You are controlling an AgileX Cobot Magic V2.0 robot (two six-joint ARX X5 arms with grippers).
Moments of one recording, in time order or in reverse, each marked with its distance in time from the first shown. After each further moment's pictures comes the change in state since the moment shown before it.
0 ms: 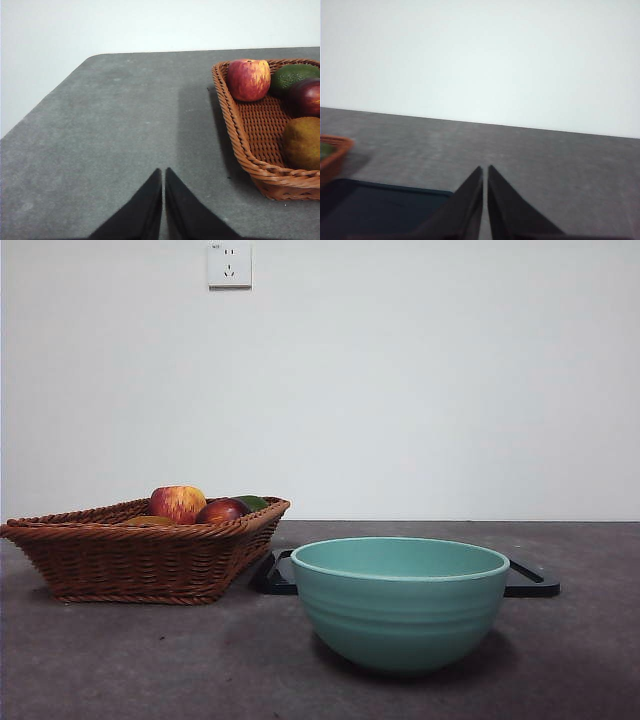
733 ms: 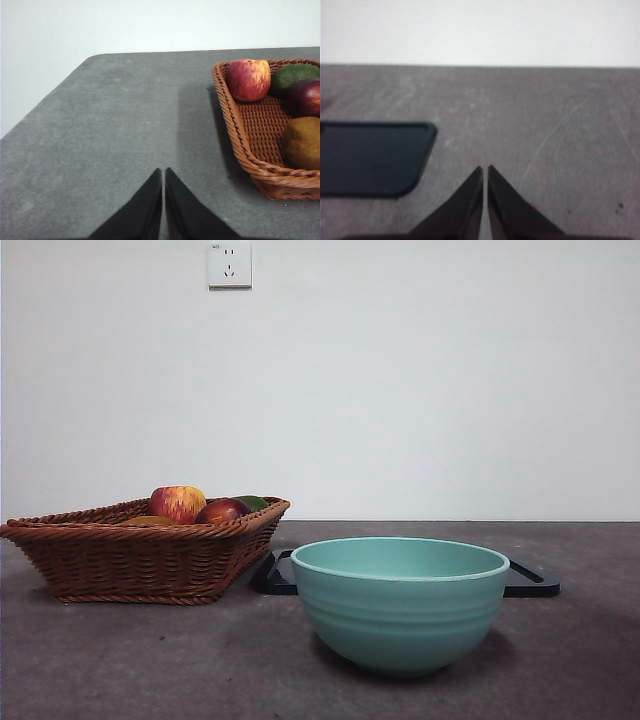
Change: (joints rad) left arm 0.000 0.000 0.000 0.000 0.000 0.000; right arm -0.008 -0.200 -0.317 -0.026 0.088 0.050
